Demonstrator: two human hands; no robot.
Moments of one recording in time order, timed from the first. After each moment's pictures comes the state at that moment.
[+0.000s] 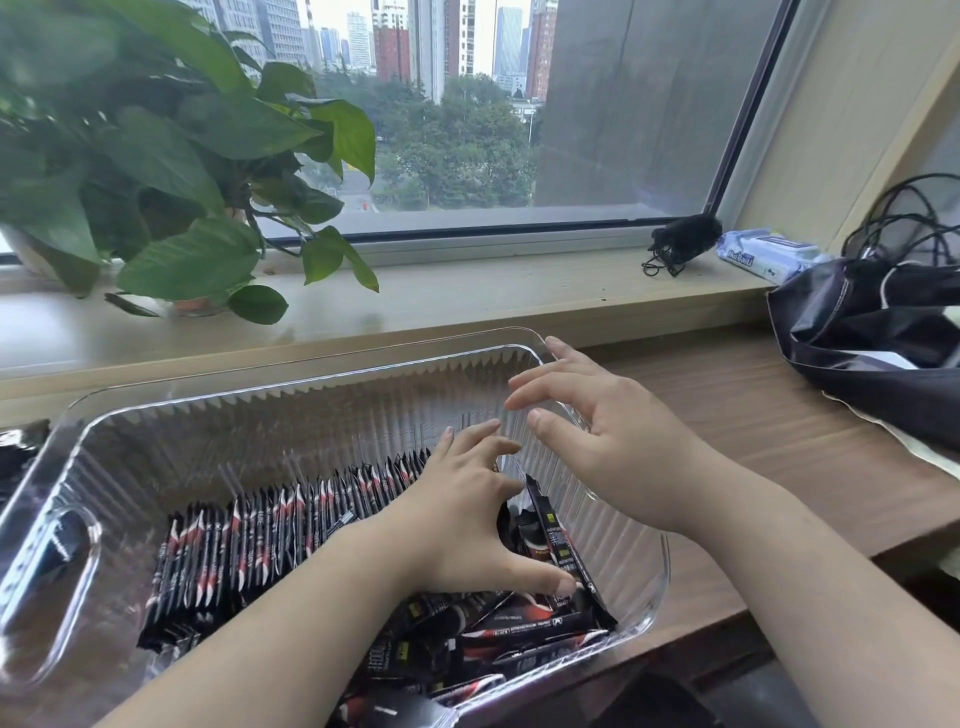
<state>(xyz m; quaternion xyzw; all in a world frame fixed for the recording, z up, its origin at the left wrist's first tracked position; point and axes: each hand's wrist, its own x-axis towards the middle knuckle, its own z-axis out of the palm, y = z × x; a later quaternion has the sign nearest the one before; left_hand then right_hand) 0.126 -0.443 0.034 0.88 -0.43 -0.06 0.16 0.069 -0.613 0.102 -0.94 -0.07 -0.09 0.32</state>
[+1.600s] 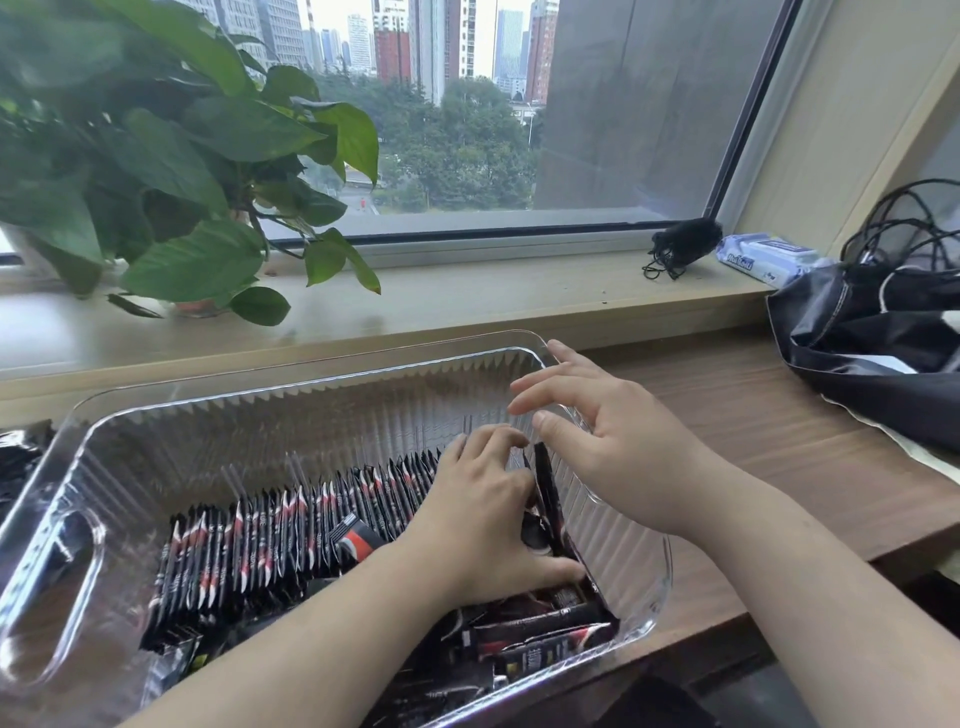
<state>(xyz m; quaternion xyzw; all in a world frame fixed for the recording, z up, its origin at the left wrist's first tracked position) 0.119 -0.460 0.017 0.90 -0.41 0.09 0.13 0.069 -0.613 0.101 -0.93 -0.07 -0.09 0.34</state>
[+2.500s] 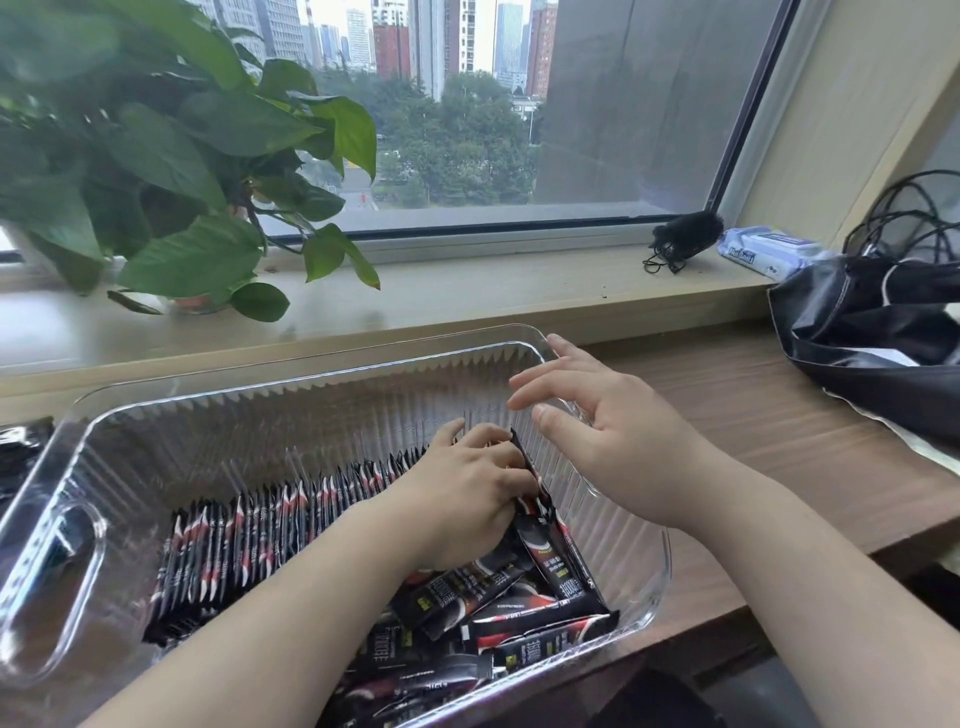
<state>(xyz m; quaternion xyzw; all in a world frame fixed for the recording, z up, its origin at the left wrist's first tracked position) 0.146 -0.447 0.027 0.87 -0.49 -0.02 0.06 0.068 -0.611 0.102 -0.93 -0.07 -0.09 0.35</state>
